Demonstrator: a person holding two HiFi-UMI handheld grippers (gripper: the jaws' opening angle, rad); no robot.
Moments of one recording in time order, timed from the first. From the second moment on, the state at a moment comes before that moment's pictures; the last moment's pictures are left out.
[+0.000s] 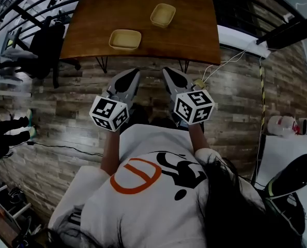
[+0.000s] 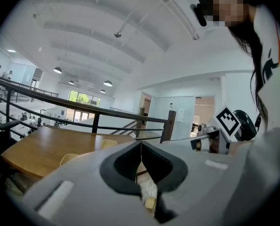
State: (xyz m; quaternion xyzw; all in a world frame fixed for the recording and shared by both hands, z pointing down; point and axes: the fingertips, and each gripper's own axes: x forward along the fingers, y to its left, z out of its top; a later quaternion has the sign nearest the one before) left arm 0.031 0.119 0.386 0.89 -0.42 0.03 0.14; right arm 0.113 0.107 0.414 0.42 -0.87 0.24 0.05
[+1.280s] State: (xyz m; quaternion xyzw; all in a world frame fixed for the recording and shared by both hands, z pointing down) left arm -0.142 -0.138 0.465 0.91 -0.35 0.12 0.17; right arm -0.026 -0.136 0.496 0.48 -0.82 0.29 0.12
